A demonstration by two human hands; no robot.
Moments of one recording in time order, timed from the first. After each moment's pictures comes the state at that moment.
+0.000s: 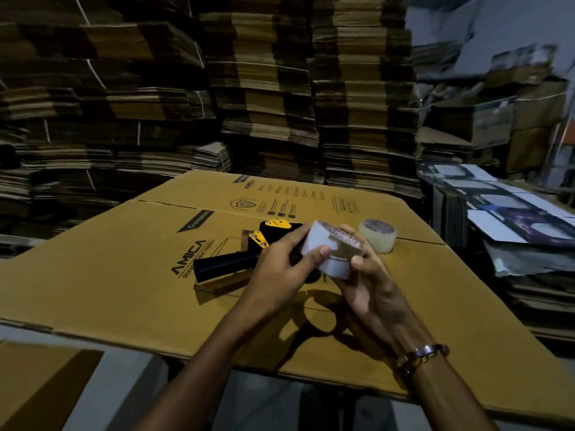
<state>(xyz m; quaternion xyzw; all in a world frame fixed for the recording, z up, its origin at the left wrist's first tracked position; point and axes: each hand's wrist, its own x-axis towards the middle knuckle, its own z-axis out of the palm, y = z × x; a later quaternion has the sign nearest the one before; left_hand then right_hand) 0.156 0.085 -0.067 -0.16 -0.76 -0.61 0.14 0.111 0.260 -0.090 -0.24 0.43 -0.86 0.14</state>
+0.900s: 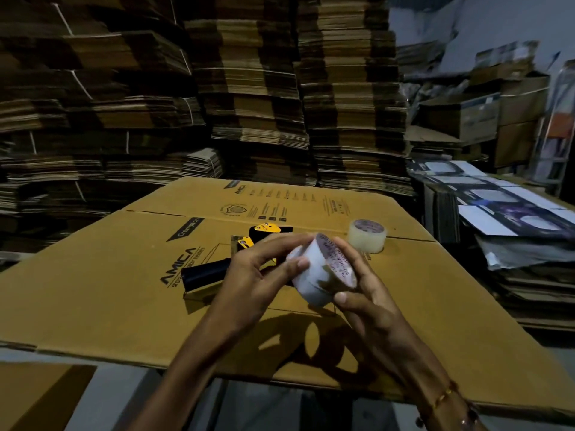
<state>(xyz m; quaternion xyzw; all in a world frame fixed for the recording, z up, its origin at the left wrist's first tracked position) 0.174 0.073 -0.061 -0.25 -0.73 -0.61 0.20 0.149 0.272 -0.093 -0.30 0.57 -0.76 0.07</state>
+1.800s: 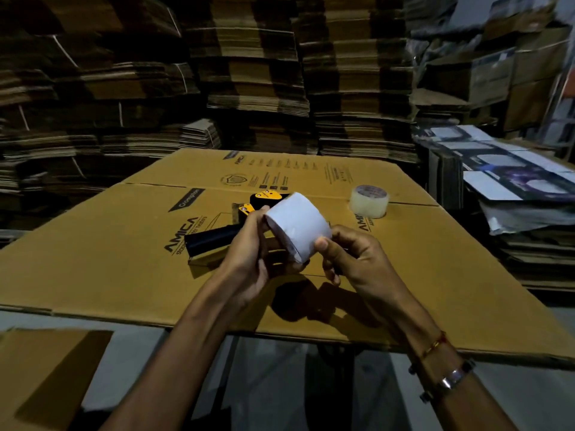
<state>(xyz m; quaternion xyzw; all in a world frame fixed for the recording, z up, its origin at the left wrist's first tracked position) 0.167 0.081 -0.067 0.05 -0.52 -0.85 -0.05 0.159 0.257 -0.085 -0.28 0.70 -0.66 -0.02</state>
